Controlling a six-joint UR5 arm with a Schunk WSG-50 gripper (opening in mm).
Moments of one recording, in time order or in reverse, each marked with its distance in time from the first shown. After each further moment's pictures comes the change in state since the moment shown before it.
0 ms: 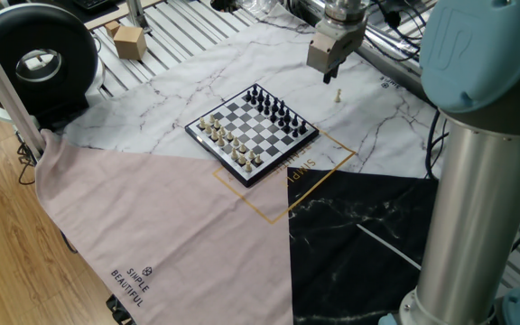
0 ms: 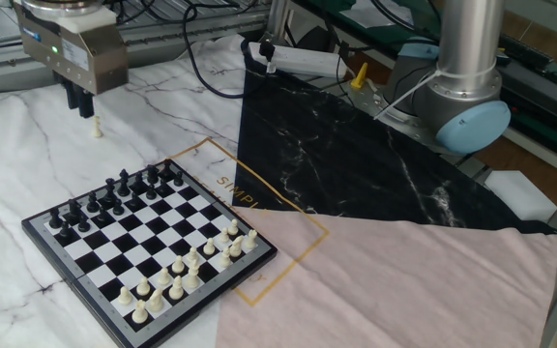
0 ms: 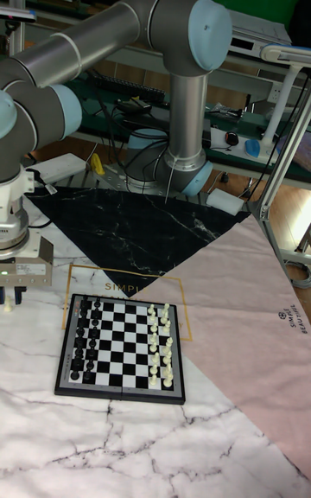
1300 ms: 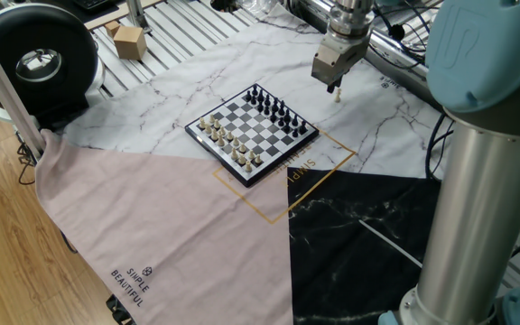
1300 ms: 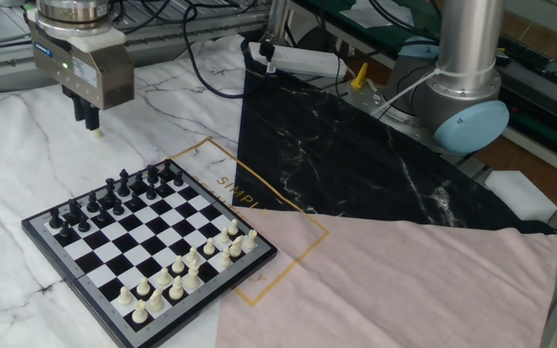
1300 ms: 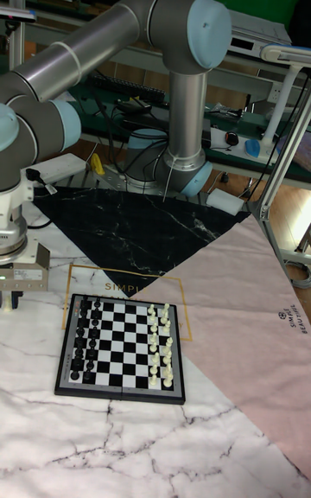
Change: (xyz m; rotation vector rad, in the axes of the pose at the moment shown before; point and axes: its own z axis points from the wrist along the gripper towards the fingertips) arm 0.013 -0.011 0.028 0.020 -0.012 -0.004
